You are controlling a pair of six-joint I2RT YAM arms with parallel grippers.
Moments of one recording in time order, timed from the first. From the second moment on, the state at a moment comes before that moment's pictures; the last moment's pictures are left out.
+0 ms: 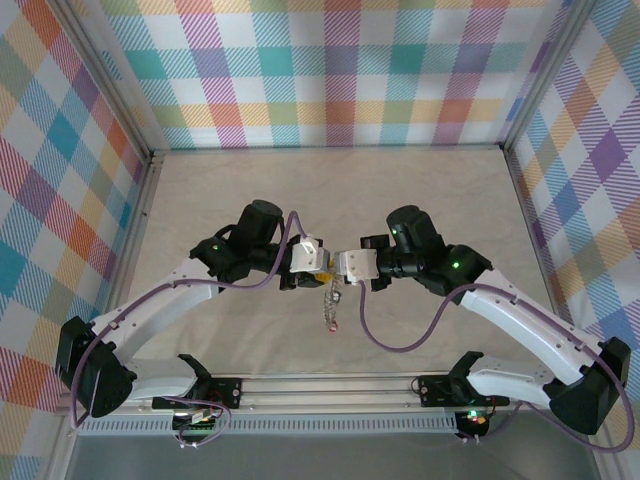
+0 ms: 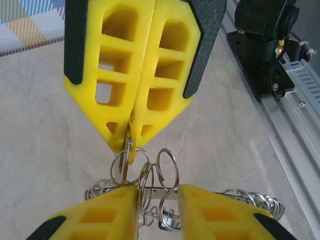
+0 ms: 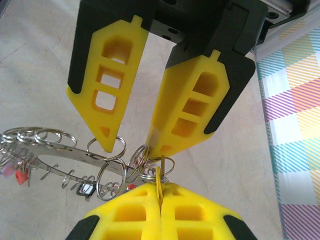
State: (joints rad) left arm -0.68 1.25 1.04 -0.48 0.70 0.76; right arm 0.77 1.10 1.04 -0.58 -0.35 -1.00
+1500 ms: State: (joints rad) left arm -0.68 1.30 1.10 -0.56 0.72 0.79; right arm 0.77 1.08 1.01 -0.57 -0.36 -1.00
